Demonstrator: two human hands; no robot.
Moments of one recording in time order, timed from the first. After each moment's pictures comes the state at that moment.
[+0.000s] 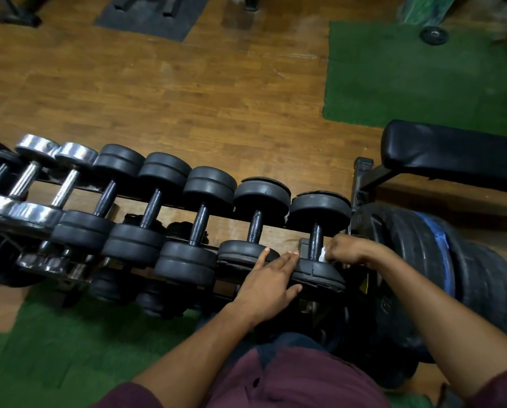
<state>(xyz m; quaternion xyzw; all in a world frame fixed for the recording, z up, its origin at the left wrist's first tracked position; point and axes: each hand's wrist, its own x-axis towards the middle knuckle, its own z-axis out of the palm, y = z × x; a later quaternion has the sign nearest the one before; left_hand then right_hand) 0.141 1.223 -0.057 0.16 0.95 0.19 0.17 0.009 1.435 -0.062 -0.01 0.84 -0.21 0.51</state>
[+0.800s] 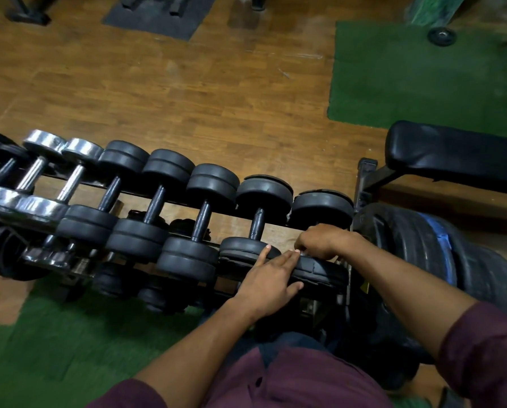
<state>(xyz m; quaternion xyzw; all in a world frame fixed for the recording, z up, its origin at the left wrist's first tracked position) 0.140 1.224 -0.057 0.16 0.95 0.18 0.19 -0.004 1.380 -0.071 -0.39 0.82 0.11 0.40</state>
